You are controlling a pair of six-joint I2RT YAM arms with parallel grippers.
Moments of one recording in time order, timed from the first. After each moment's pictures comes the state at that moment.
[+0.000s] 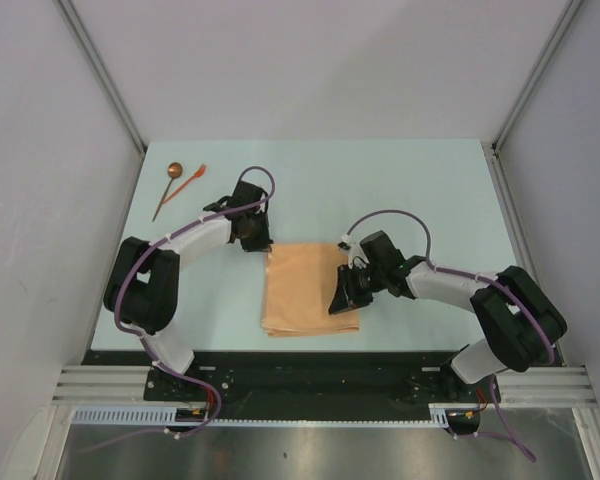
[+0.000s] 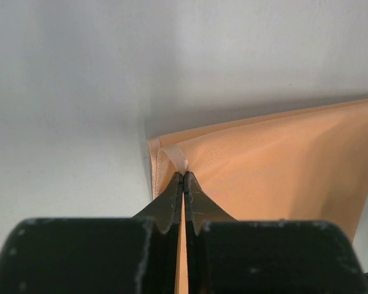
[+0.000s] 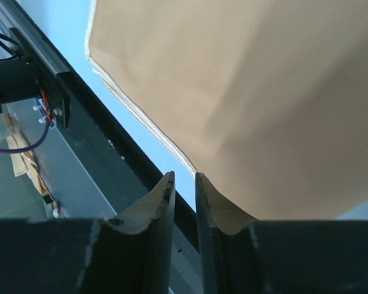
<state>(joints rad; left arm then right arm) -0.40 1.71 1.13 -0.47 0.06 -0.52 0.63 1.50 0.69 -0.12 -0.62 0.51</state>
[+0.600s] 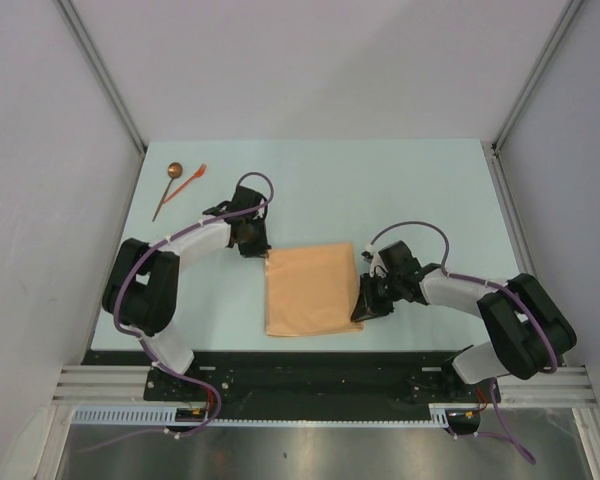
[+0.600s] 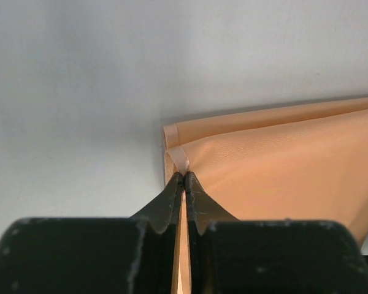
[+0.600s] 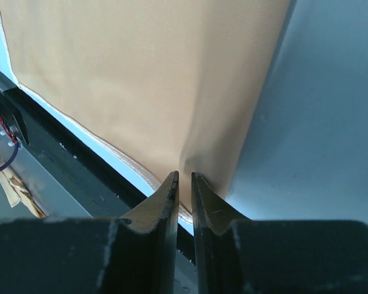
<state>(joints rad) -0.40 1.70 1.08 -0.47 0.04 -0.53 0.53 1.45 0.57 -0.20 -0.53 0.51</state>
